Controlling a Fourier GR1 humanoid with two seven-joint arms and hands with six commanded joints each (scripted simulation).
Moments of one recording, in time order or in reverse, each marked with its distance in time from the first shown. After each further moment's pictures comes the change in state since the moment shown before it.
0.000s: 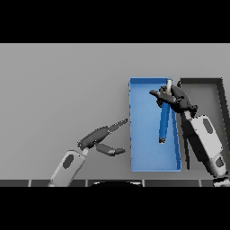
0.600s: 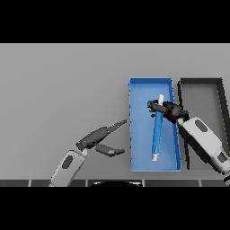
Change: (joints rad) left arm 0.009 0.003 0.002 -0.014 0.004 0.000 0.027; right arm -0.092 -0.147 0.421 0.145 -0.130 -0.009 0.048
